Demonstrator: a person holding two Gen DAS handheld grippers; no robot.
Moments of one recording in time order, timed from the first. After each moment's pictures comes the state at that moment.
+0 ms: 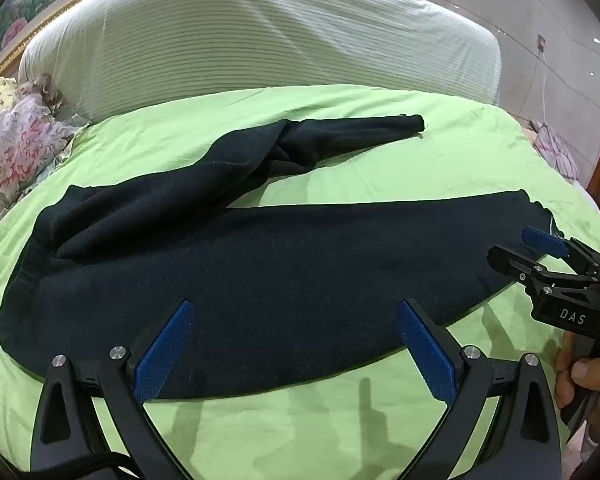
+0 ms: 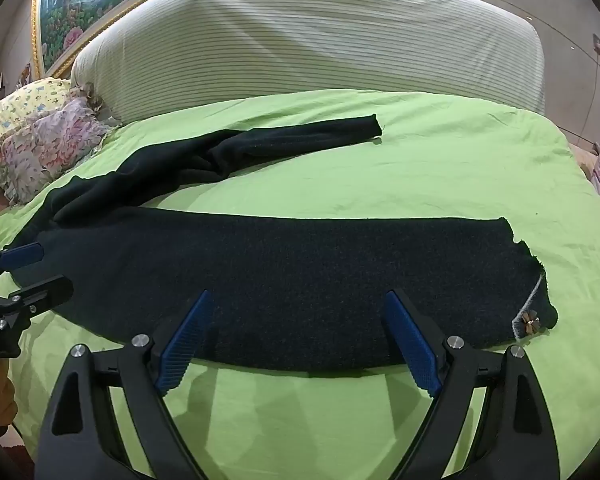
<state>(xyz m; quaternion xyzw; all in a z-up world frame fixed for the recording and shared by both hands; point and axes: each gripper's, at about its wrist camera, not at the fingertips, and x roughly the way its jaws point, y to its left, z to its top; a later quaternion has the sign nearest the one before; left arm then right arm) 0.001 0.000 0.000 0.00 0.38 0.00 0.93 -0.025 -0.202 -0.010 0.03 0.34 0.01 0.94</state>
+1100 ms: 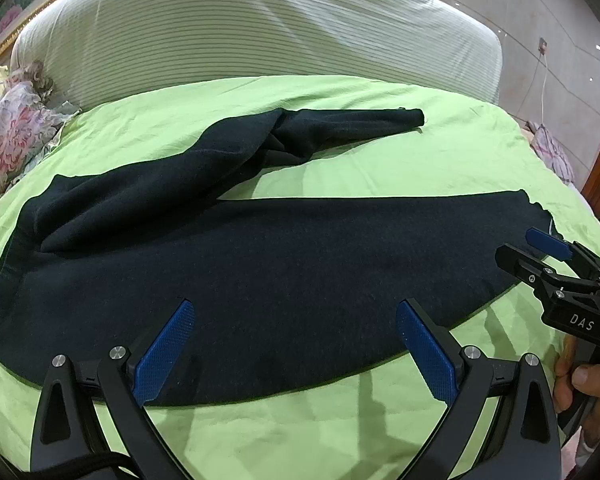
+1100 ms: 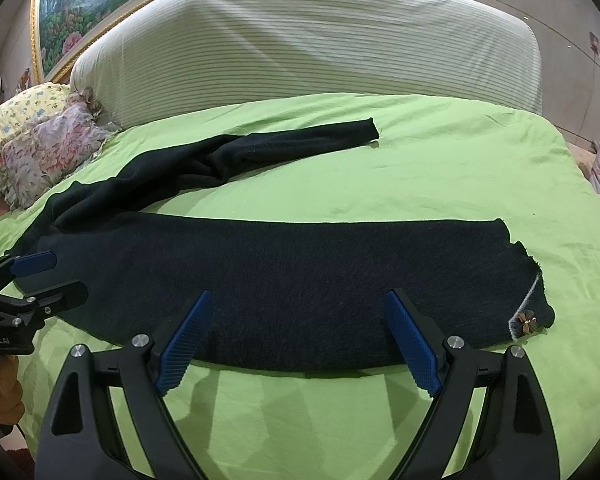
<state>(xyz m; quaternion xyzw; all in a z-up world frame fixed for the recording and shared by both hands) 0.012 -0.001 -0.010 -0.02 0.38 -0.01 0.92 -0.026 -0.200 -0.008 0.05 0.31 0.01 0.95</state>
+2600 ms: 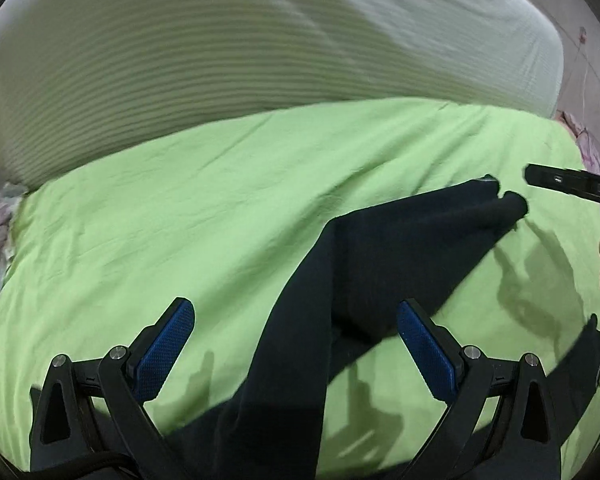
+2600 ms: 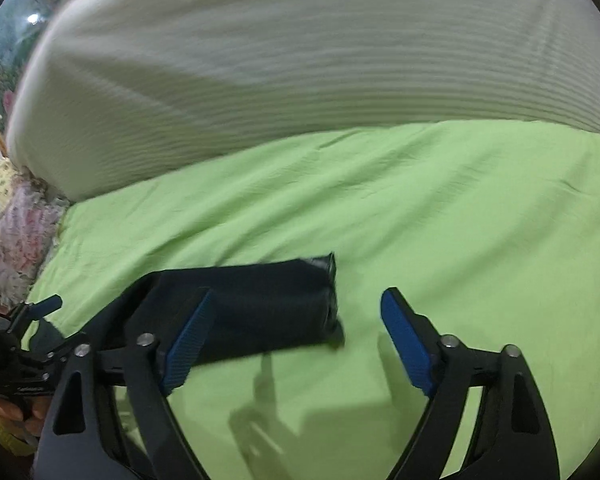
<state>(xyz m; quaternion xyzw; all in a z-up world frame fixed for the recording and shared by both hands) 0.280 0.034 0.029 0.02 0.48 -0.01 0.88 0.267 -0.321 0.039 0.11 0.46 0.02 0.88</state>
